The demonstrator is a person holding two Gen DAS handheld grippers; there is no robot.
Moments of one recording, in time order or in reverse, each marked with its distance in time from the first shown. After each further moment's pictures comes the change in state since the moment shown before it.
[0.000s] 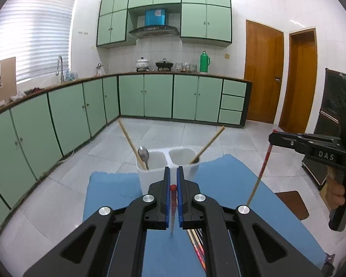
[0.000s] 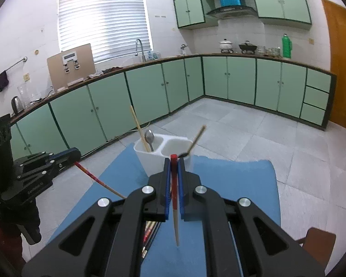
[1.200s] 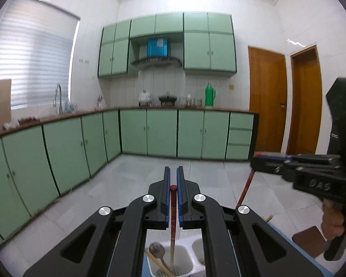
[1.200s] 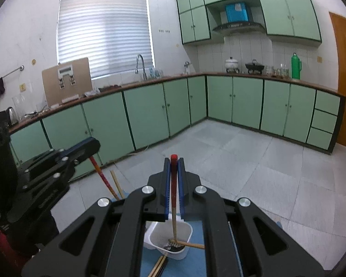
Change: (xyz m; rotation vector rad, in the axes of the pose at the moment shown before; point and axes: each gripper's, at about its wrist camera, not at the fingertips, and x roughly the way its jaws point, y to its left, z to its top) left arm 0.122 0.041 0.098 0.004 -0.195 0.015; right arm 0.113 -0.025 0.123 -0.030 -0.089 0.000
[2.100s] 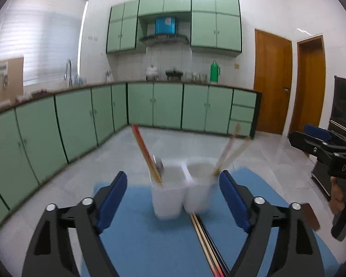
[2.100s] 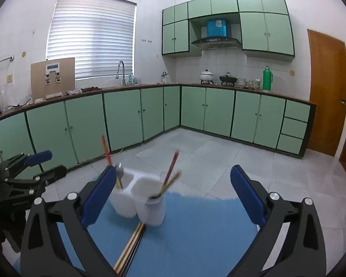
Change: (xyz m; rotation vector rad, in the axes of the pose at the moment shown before) left arm -0.108 -0.012 -0.092 -0.047 0.152 0.037; right arm -0.098 0.020 -0.113 -0.033 -0.081 -0.192
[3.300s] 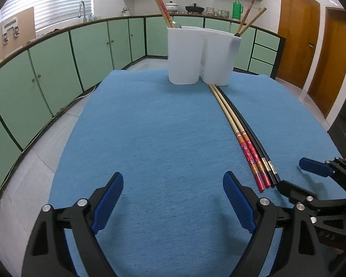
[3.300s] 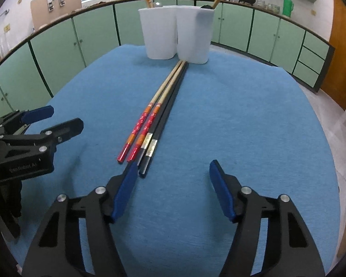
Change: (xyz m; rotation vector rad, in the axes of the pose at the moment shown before) left arm 0.005 0.003 -0.165 -0.049 0.384 0.121; right arm 0.005 0.096 -0.214 -0.024 0.529 0.057
